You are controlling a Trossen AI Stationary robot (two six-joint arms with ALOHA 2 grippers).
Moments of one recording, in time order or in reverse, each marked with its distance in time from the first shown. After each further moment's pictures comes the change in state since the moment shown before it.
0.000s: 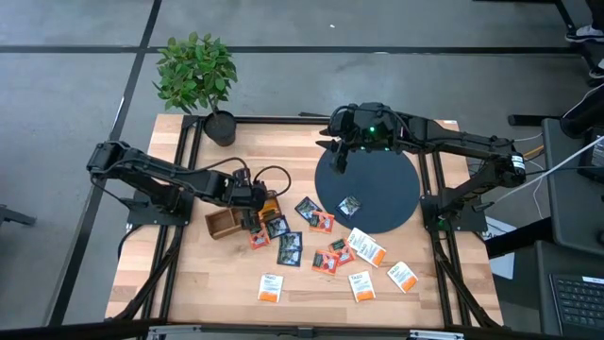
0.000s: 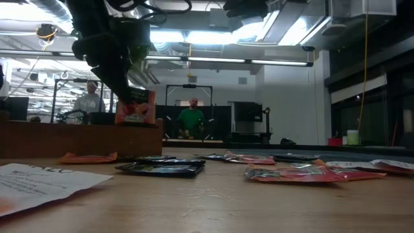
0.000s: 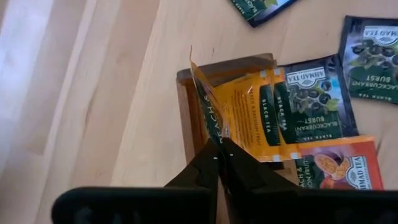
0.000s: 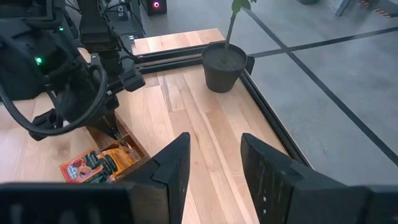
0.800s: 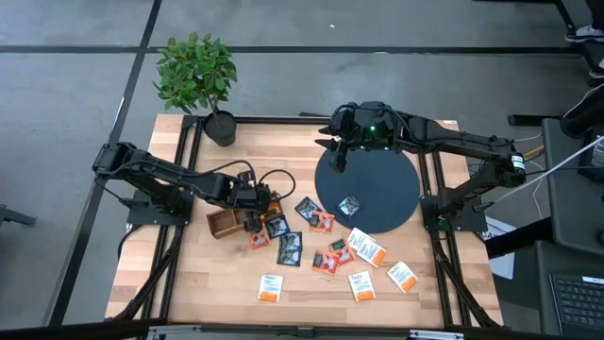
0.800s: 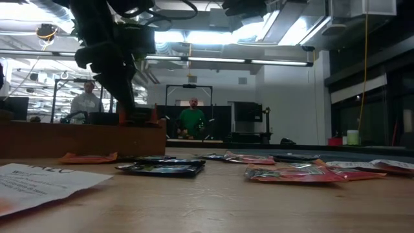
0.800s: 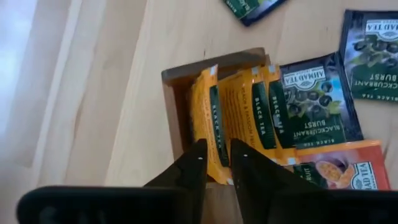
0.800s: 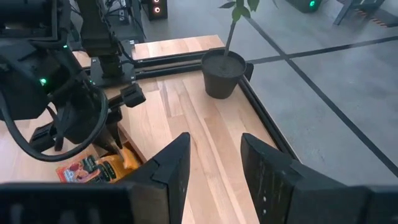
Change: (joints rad) left arm 0.000 0.058 0.000 0.049 0.011 0.032; right arm -0.004 0.000 -0.001 0.025 -0.002 -0.026
